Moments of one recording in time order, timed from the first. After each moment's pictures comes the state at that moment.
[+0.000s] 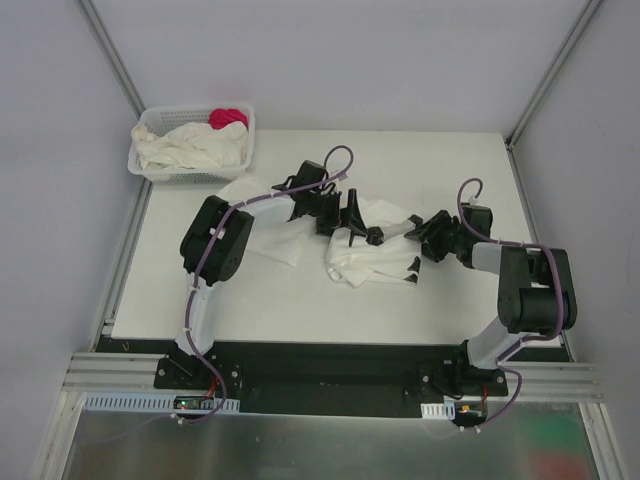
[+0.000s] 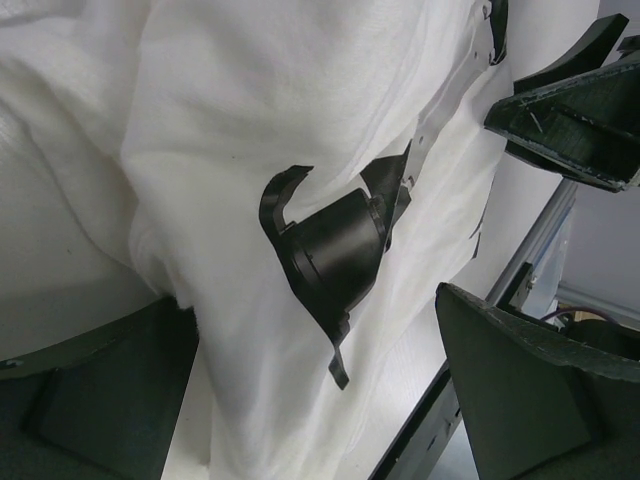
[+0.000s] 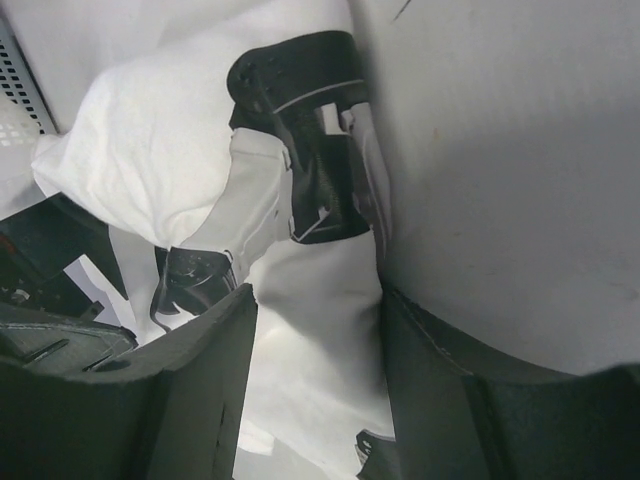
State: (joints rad) left arm -0.55 2.16 1.49 -0.17 0.67 -0.62; right arm -0.04 1.63 0.66 0.16 -0.49 0.82
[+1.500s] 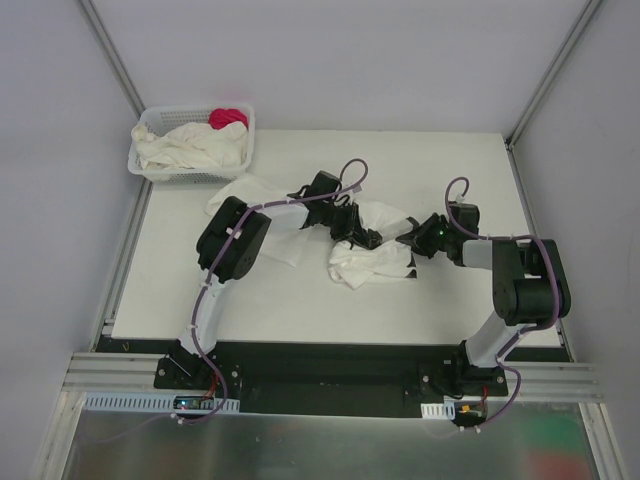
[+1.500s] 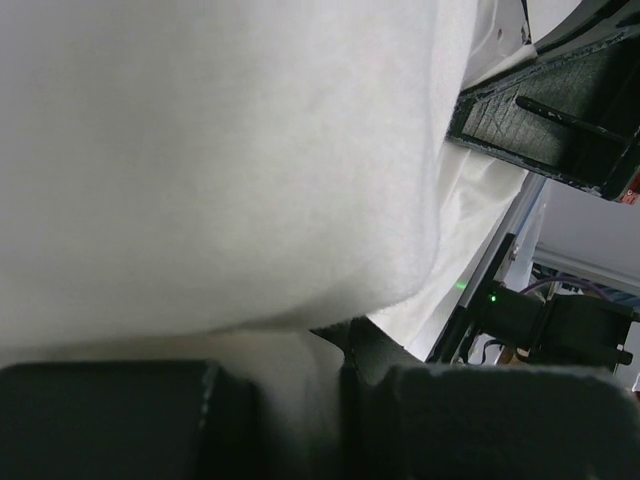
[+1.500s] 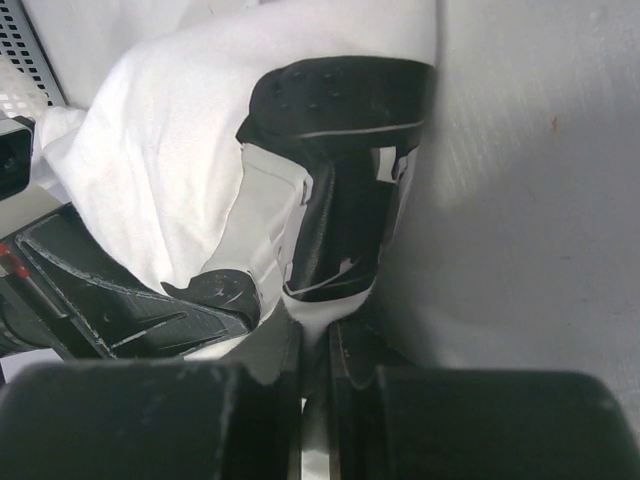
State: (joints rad) left arm -0.61 2.27 1.53 -0.10 0.77 -0.68; right arm 0.05 1.69 0.68 0.23 -0.50 0.88
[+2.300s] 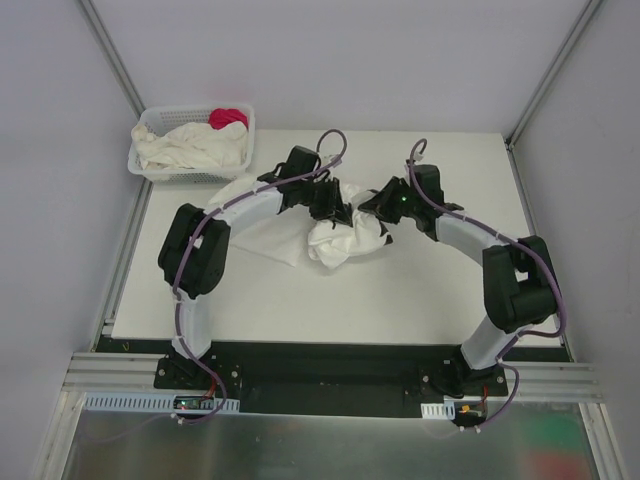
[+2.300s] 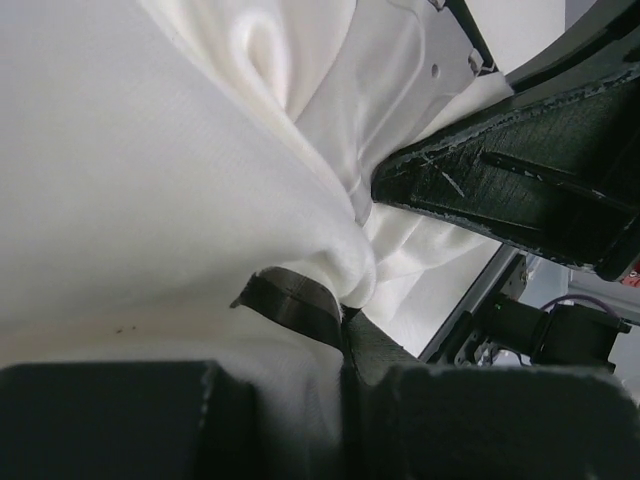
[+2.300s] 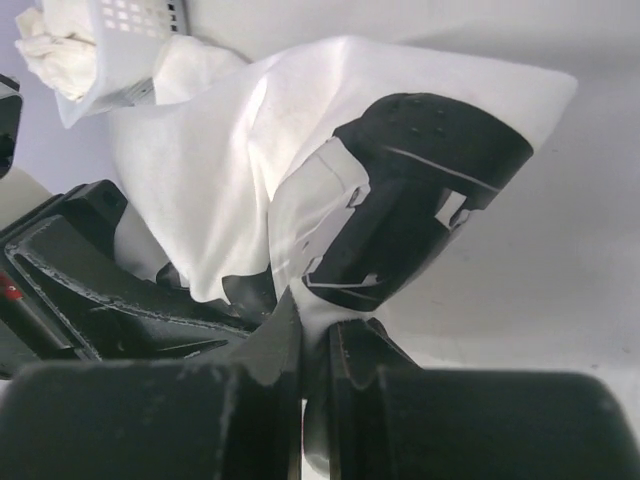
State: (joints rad) left arm -0.55 2.00 1.49 -0.29 0.63 -0.56; right arm 0.32 1.67 0.99 0.07 -0.41 0.89
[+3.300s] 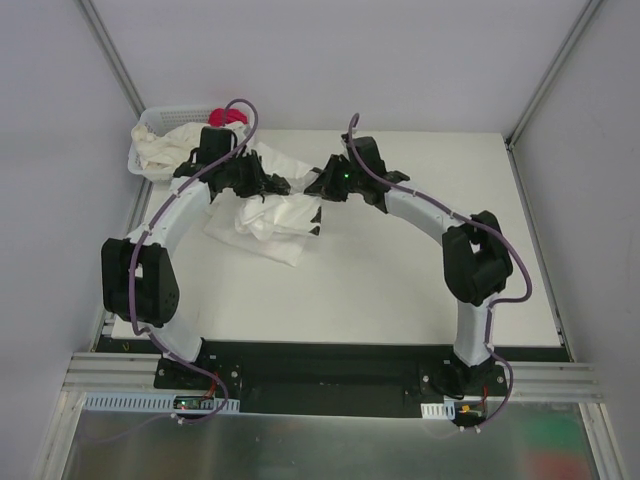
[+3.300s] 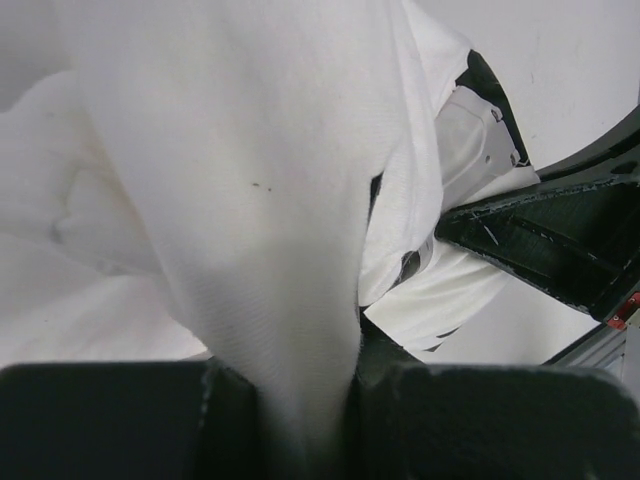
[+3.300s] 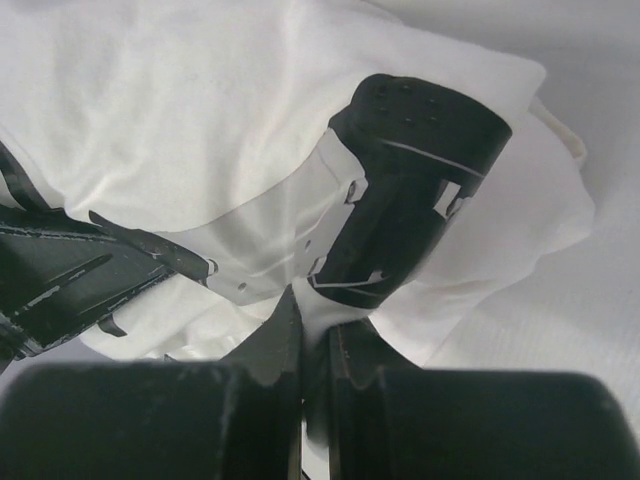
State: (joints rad) left arm -0.18 1.64 1.37 -0.48 0.44 -0.45; right arm 0.57 1.95 1.53 -0.15 -0.34 0.84
